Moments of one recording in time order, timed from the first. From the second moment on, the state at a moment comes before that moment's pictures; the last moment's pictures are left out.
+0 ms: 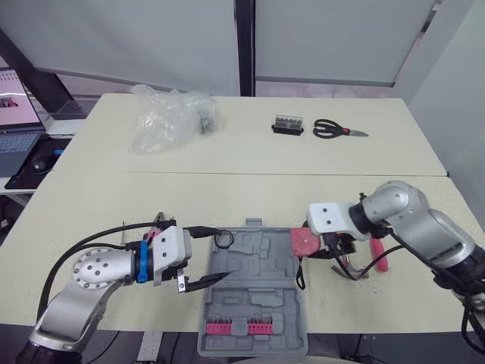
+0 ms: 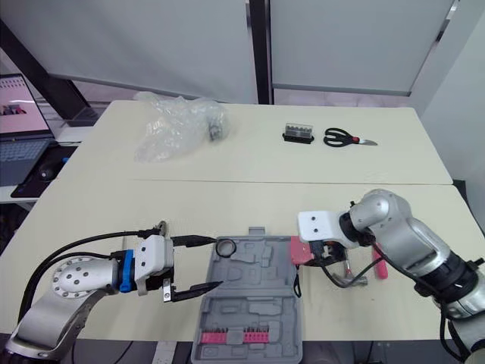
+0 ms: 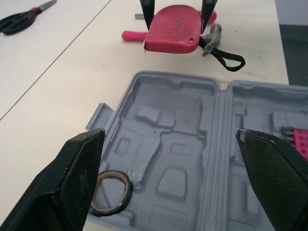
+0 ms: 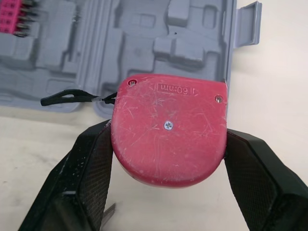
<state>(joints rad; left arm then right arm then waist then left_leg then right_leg) 0.04 0.80 -0.03 -0.36 -0.33 0.11 -1.03 -0.67 -0.81 0.55 -0.28 -0.05 0.59 1.32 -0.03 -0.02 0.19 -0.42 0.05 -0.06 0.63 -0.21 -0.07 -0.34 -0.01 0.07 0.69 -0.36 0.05</state>
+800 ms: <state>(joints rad) -0.03 0.73 -0.12 -0.27 -0.24 0.11 -1.01 -0.80 -0.60 0.69 0.01 -0.20 0.55 1.35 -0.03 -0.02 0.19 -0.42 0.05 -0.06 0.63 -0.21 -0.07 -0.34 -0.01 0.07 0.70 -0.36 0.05</state>
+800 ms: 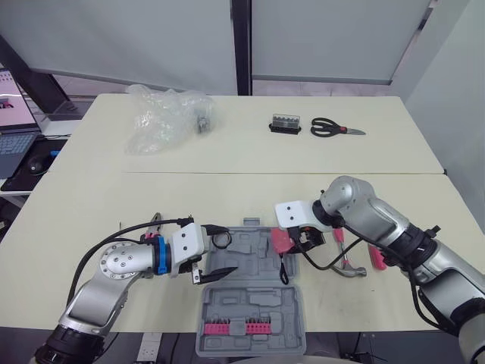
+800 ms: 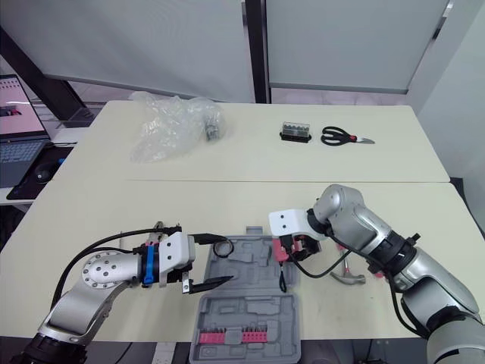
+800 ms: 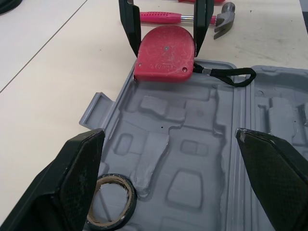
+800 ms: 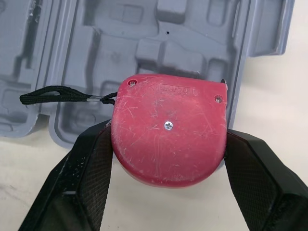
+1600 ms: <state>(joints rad) -0.03 0.72 -0.12 -0.31 -0.24 0.15 -0.99 -0.81 -0.51 0.70 0.09 -0.26 0.52 1.33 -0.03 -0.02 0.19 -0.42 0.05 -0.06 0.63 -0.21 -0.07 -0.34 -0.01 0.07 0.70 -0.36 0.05</state>
